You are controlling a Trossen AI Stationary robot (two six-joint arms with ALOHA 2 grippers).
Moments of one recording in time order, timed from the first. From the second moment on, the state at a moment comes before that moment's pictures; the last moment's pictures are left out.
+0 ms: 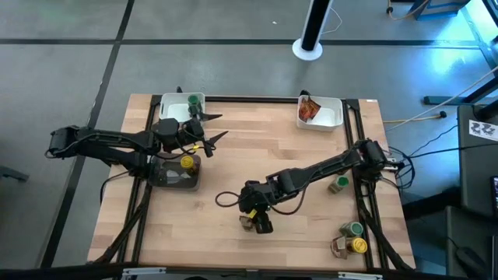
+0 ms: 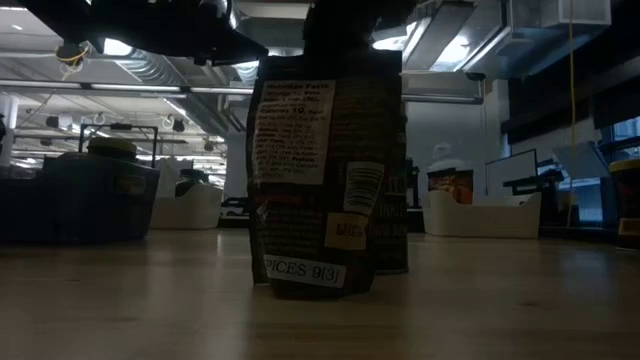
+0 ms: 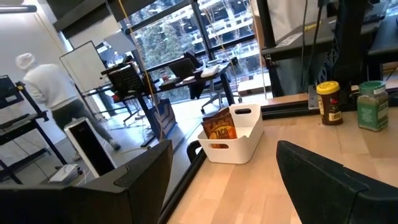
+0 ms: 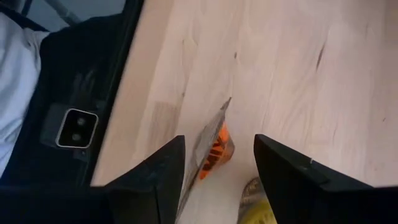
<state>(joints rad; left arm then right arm) 0.15 0.99 0.50 0.48 -0.31 0.34 0.32 1.99 1.64 -0.59 -0.20 0.18</state>
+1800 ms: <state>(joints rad) 0.15 0.99 0.50 0.45 -0.31 0.31 0.31 2.04 1.93 -0.96 0.02 0.01</state>
